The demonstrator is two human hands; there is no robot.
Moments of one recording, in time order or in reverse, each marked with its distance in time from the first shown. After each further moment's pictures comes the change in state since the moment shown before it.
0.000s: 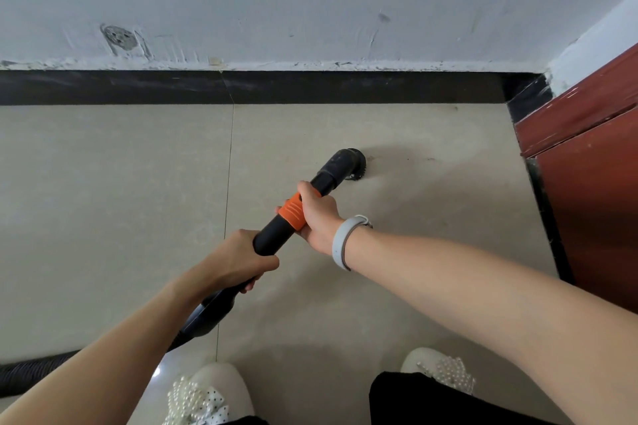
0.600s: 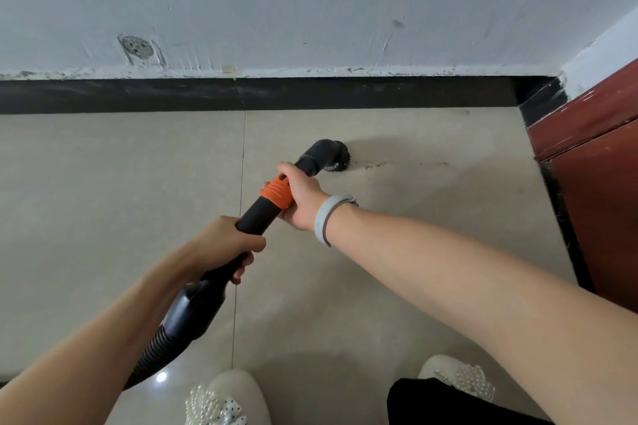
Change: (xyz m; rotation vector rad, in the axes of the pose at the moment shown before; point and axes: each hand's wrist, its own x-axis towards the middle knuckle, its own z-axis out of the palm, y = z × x) left_hand -0.004 -0.001 -0.045 -0.221 0.065 -0.092; right_hand 0.021 -0.020 0.055 -0.036 -0.079 0.094
